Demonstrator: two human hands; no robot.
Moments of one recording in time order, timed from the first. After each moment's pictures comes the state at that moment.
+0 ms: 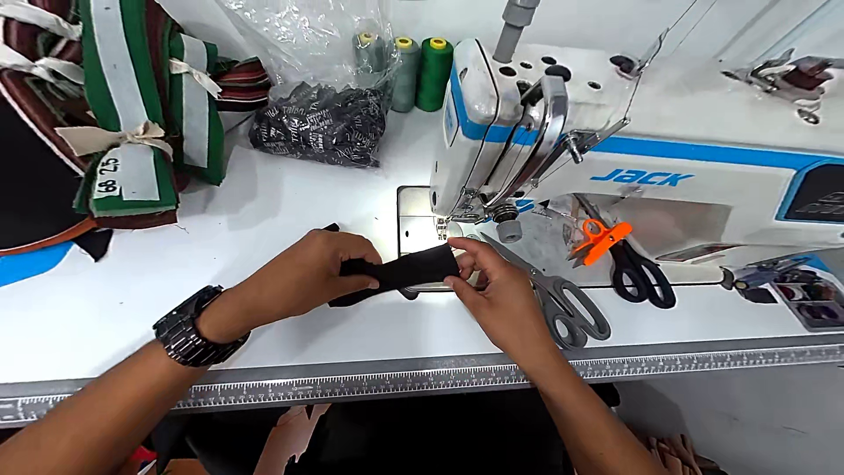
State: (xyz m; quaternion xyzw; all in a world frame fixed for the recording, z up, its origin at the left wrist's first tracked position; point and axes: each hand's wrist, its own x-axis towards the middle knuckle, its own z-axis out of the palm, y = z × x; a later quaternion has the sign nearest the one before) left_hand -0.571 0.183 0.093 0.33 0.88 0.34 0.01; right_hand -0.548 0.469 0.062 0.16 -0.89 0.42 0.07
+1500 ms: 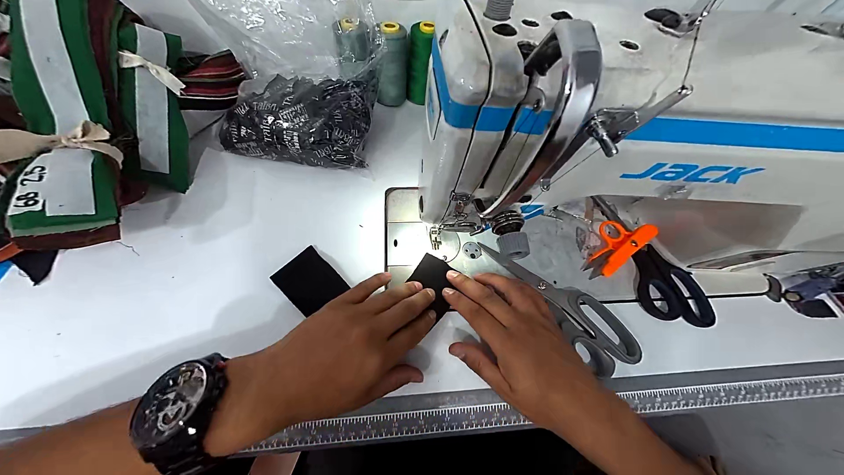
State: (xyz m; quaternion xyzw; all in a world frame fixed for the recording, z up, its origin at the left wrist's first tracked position) left_hand -0.543 0.242 0.058 0.48 0.87 0.05 -0.10; right_hand -0.537 0.510 0.033 0.33 -0.93 0.15 0.11
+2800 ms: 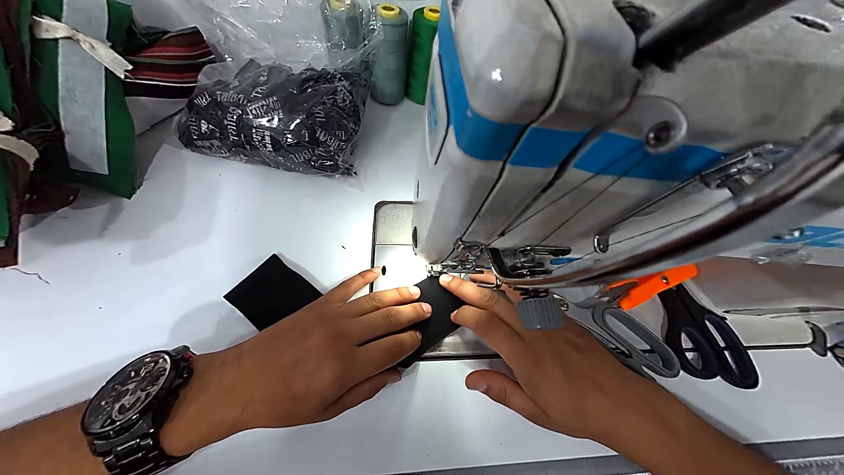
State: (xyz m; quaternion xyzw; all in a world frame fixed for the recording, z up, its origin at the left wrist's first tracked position) left_hand -0.588 0.228 0.039 0.52 0.83 0.17 -0.10; right_hand -0.597 0.533 0.043 0.45 -0.88 0.12 0.06
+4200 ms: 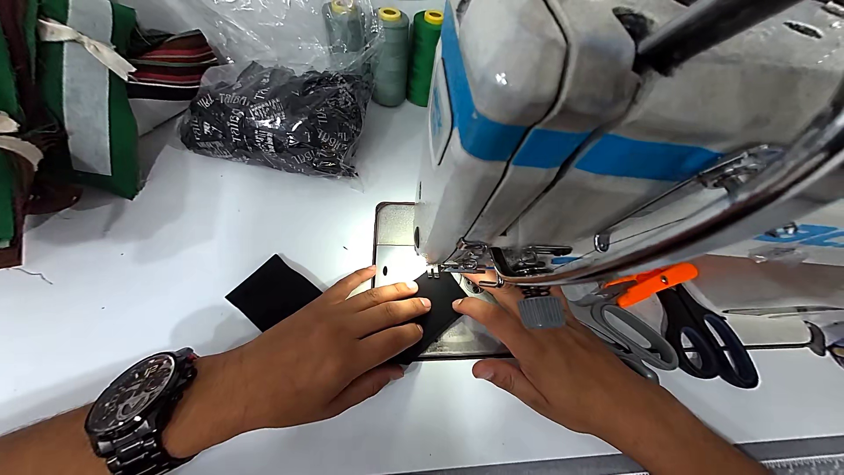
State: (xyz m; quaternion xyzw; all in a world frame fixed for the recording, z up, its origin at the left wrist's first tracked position) left_hand -0.587 0.228 0.039 0.49 0.85 0.17 -0.10; right_hand -0.595 0.537 0.039 0.40 -0.91 0.11 0.07
